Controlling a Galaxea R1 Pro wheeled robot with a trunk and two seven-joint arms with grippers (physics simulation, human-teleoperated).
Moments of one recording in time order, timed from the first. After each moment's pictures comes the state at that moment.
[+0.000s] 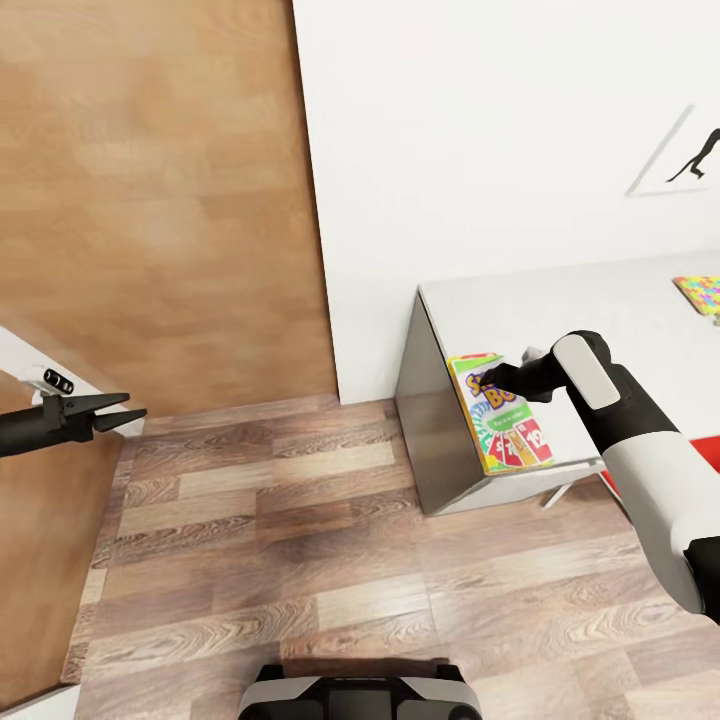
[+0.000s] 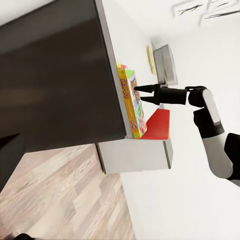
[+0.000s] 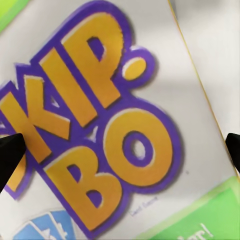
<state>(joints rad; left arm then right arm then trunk) -0.86 0.66 0.15 -0.90 0.36 1.01 -1.57 -1.21 -0.27 0.25 -0.88 -1.06 1.04 -0.58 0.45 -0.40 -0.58</state>
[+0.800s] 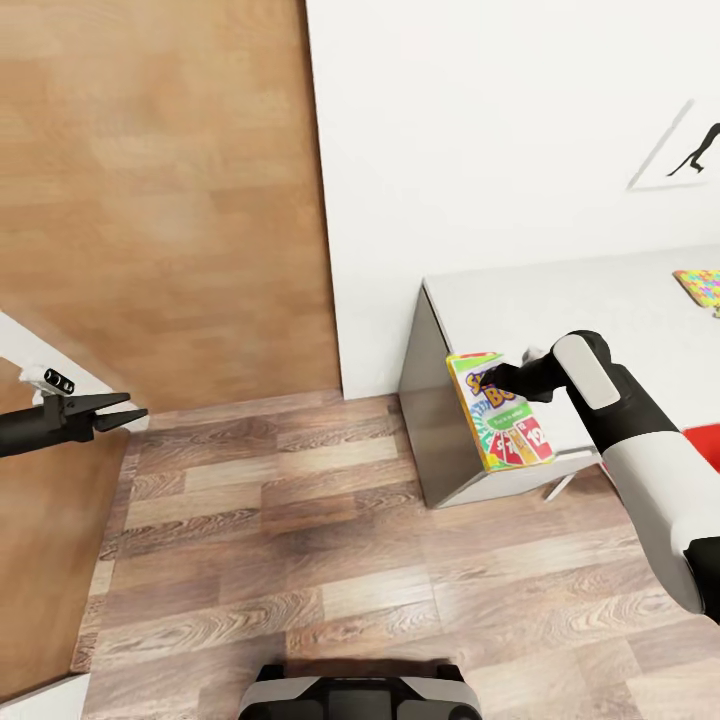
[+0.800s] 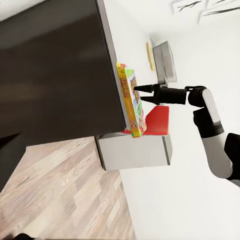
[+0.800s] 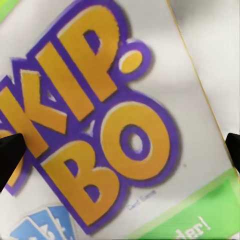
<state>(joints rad) -0.86 0.66 0.15 -0.90 0.35 1.01 -1.57 -1.21 -0.27 0.25 -0.88 -1.06 1.05 -0.58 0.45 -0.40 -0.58</state>
